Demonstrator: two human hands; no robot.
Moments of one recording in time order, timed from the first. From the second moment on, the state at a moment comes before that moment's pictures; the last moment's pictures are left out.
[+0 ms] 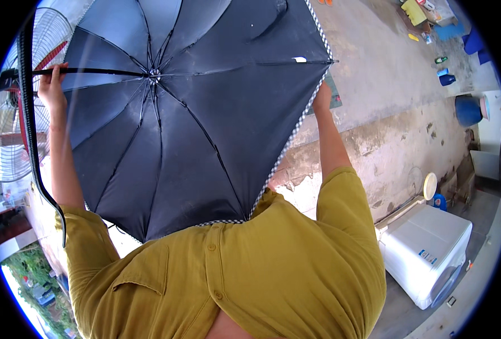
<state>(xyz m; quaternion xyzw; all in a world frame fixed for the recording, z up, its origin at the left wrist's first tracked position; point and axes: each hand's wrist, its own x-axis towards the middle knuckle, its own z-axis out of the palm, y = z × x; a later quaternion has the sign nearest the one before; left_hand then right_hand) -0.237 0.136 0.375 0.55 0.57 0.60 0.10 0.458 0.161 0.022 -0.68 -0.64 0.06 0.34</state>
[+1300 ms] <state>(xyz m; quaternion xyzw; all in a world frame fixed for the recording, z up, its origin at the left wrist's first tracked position) -0.178 0.135 0.381 0.49 0.59 0.64 0.07 0.428 0.227 0.032 -0.67 -0.54 0.23 0.45</state>
